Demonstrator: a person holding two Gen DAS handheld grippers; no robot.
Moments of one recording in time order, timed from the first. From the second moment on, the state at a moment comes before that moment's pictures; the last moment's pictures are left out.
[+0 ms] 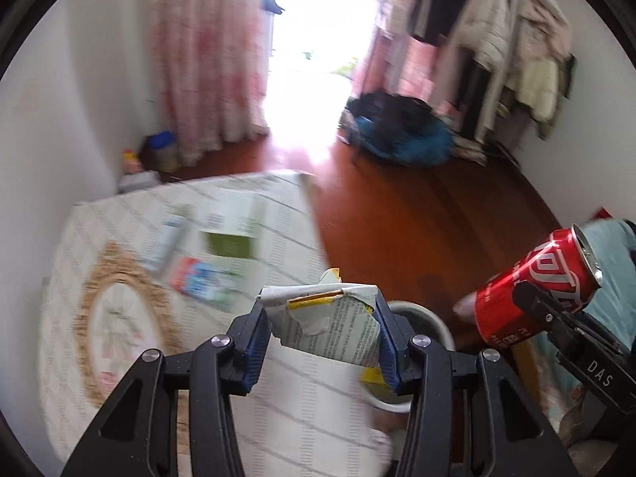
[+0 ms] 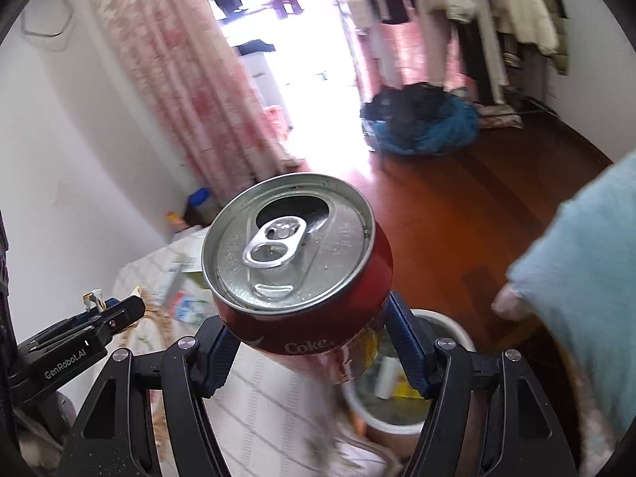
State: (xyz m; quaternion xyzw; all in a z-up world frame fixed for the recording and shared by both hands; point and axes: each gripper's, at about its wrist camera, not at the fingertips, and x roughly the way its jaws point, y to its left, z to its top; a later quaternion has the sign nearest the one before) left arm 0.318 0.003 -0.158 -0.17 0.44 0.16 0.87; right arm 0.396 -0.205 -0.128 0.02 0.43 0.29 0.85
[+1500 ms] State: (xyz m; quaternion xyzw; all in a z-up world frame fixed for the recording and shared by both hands) left arm 0.401 -0.067 -0.294 -0.13 0.60 0.13 0.78; right arm 0.464 -0.294 -0.326 -0.08 0.66 0.13 0.73
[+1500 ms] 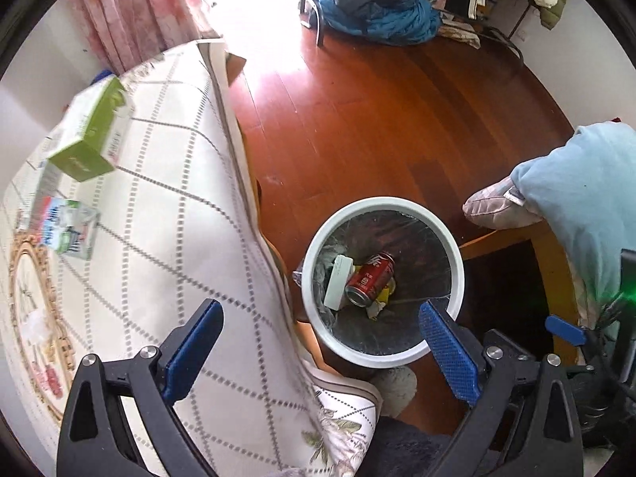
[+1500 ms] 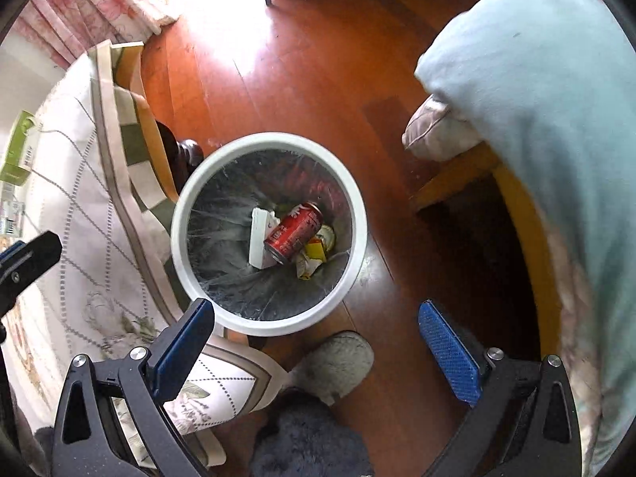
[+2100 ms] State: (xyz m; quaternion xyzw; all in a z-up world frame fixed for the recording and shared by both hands) left arm 0.329 -0.036 -0.175 -0.13 0.50 0.20 0.83; right arm 0.413 -0.279 -0.176 -0.04 0.58 0.17 0.80
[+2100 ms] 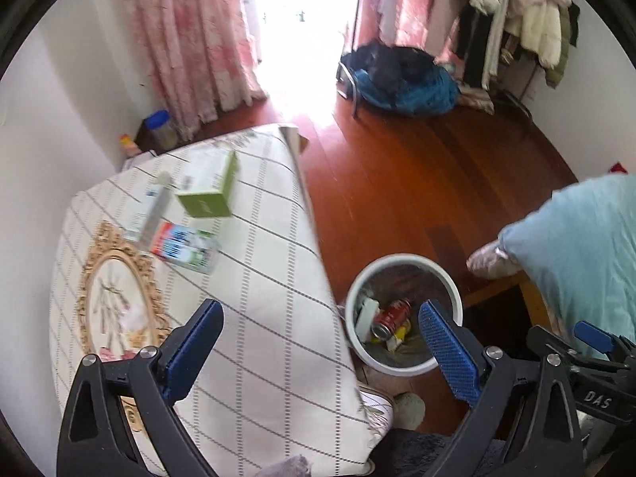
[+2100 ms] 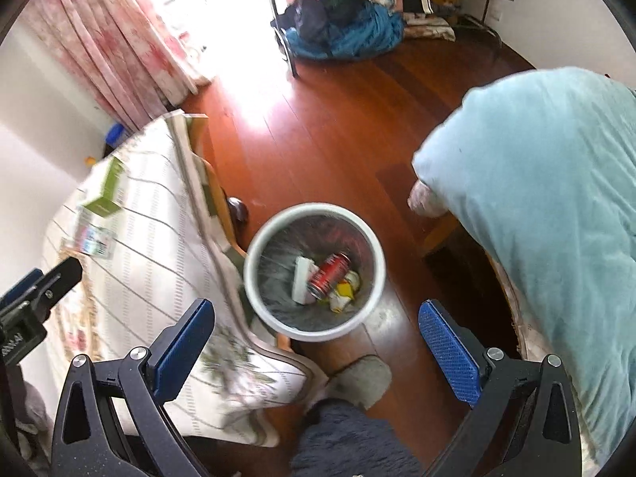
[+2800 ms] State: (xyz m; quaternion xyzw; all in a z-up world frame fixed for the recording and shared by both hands) left arm 0.262 0.294 -0.267 -0.12 0.55 0.46 0.69; right arm 0.448 0.087 -0.238 -0.08 0.63 0.29 0.72
